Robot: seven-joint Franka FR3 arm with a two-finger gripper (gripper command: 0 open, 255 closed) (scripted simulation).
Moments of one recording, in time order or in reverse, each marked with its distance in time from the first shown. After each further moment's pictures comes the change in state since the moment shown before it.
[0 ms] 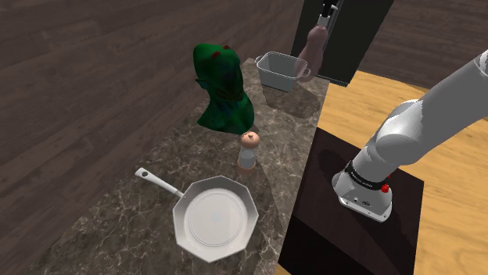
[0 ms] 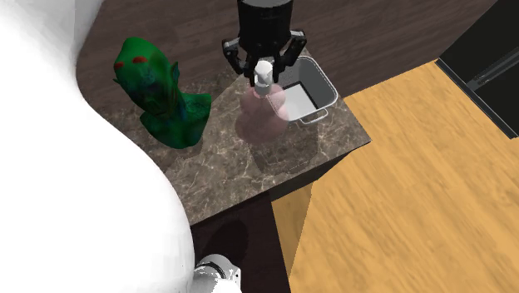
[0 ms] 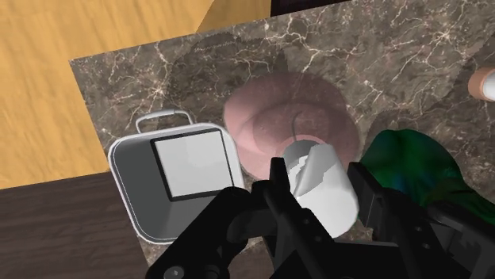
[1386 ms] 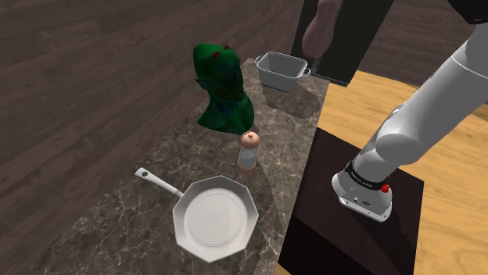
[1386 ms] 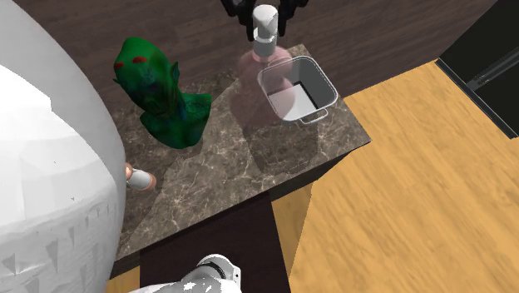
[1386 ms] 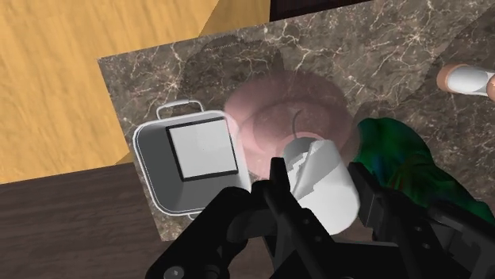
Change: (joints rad) arm -0.005 0.176 -0.034 0.486 0.059 -0.320 -0.060
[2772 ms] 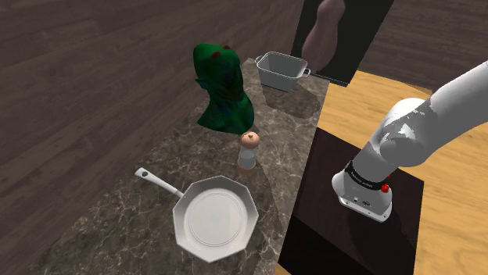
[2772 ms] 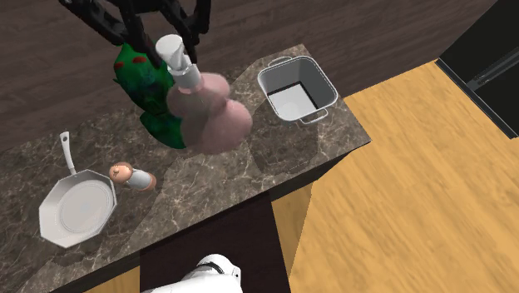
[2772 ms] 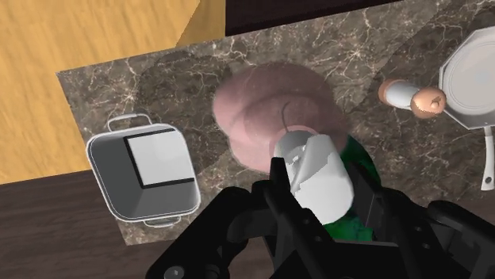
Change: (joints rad) arm 0.115 -0.275 0.197 -0.226 -0.044 -0.050 0.302
